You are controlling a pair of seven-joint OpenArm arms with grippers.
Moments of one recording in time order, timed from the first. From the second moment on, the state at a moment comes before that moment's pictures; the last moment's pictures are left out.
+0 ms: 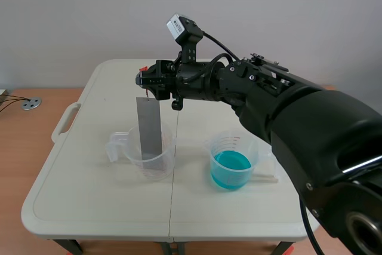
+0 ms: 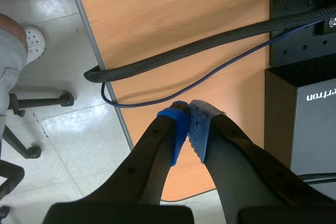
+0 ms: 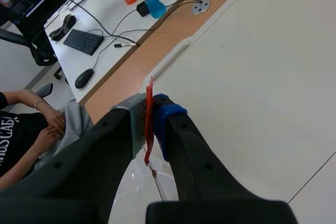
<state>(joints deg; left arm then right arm) 60.8 -25.0 -3.8 73.0 -12.5 -19.9 -0.9 30.1 -3.3 -18.8 44.2 31.0 41.4 -15.3</state>
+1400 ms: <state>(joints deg) 60.5 -25.0 -3.8 73.2 -12.5 -19.9 -1.3 22.0 -1.9 -21.9 62.0 31.6 44.9 -22.1</state>
